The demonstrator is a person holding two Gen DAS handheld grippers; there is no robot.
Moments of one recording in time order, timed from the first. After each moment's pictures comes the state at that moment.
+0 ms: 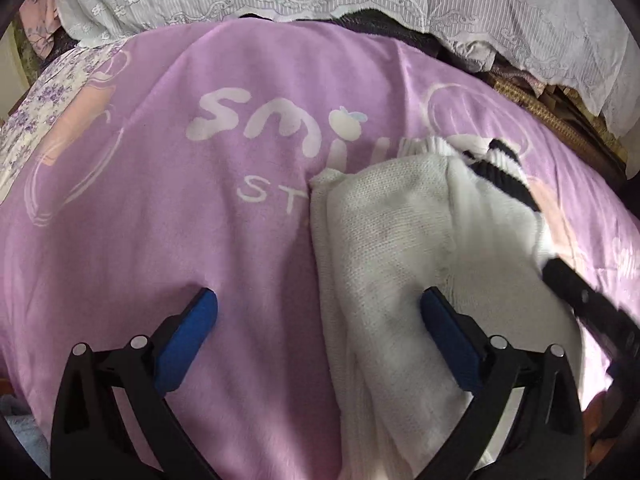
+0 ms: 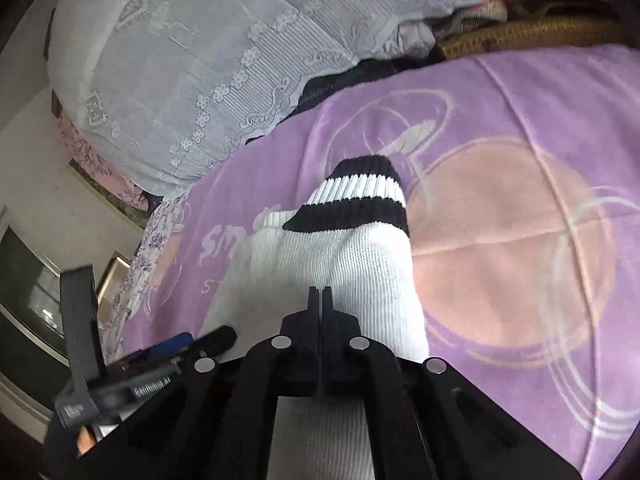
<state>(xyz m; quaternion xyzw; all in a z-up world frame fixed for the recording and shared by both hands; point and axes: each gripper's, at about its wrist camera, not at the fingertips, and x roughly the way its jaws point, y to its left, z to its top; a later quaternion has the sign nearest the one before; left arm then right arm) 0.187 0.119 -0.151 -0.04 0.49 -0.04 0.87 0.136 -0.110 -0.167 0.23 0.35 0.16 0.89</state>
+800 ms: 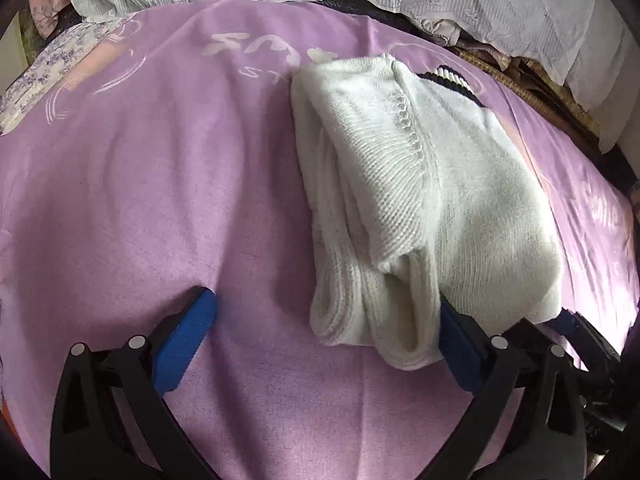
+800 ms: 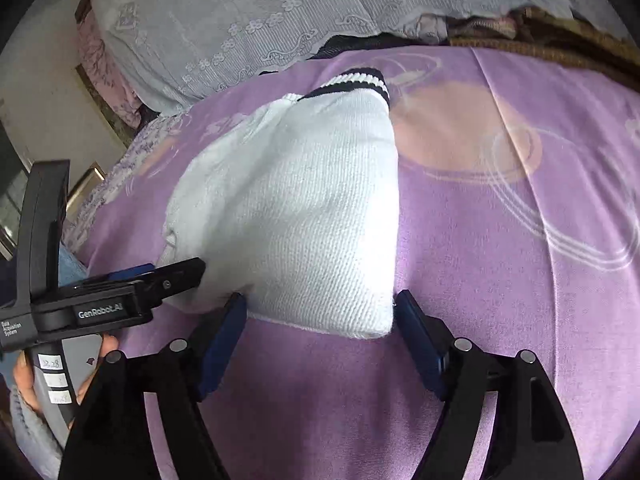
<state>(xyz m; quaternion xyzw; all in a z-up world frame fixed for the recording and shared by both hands) 0.092 0.119 -0.178 -0.06 0.49 -0.07 0.87 0.033 -0.099 -0.202 0.13 0.40 0.16 0.89</state>
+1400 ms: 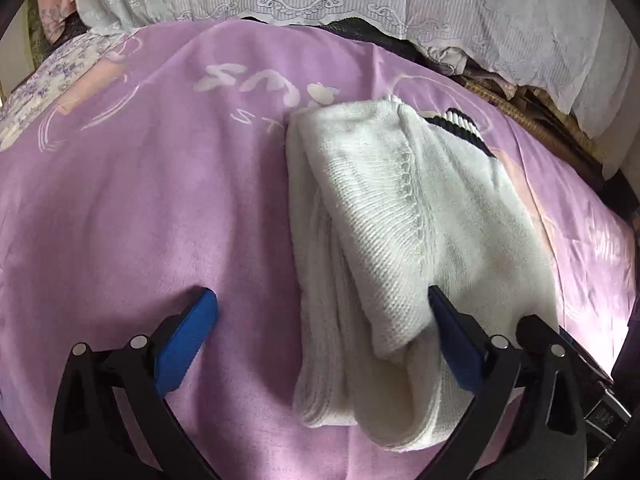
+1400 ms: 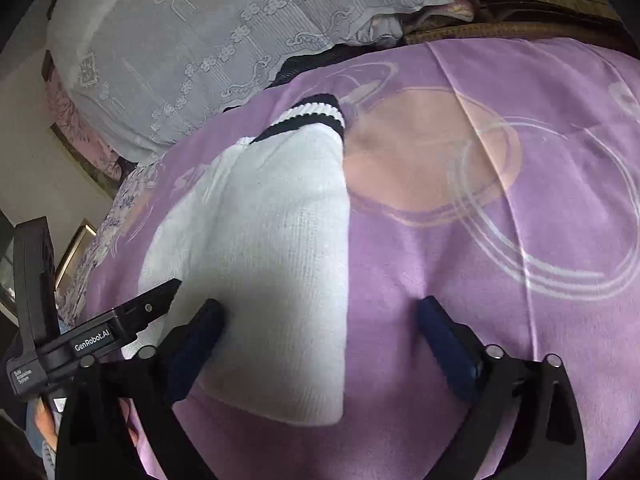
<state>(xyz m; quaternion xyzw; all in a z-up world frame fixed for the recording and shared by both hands) 0.117 0.110 -0.167 -0.07 0.46 -0.05 0.88 0.071 -0.121 -0.207 0.19 0.38 0.12 0.89</state>
